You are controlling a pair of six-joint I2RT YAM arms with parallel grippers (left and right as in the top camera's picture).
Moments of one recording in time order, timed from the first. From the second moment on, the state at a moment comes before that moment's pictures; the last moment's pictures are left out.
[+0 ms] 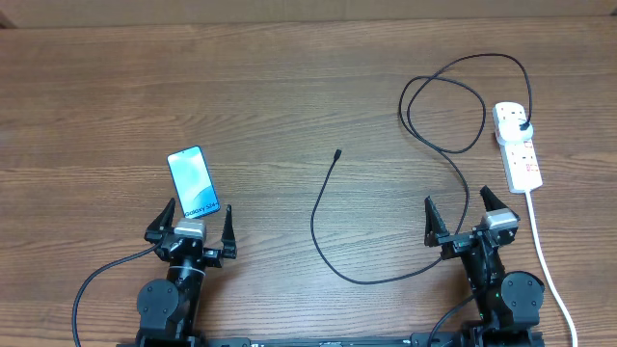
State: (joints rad) left arm -0.09 0.01 0.01 -0.08 0.02 0.06; right arm 0.02 0.01 0.02 -0.02 -0.17 0.01
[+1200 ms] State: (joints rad) left arm -0.09 0.01 0.01 -0.08 0.02 0.06; right arm 0.02 0.01 0.02 -0.02 -0.17 0.01
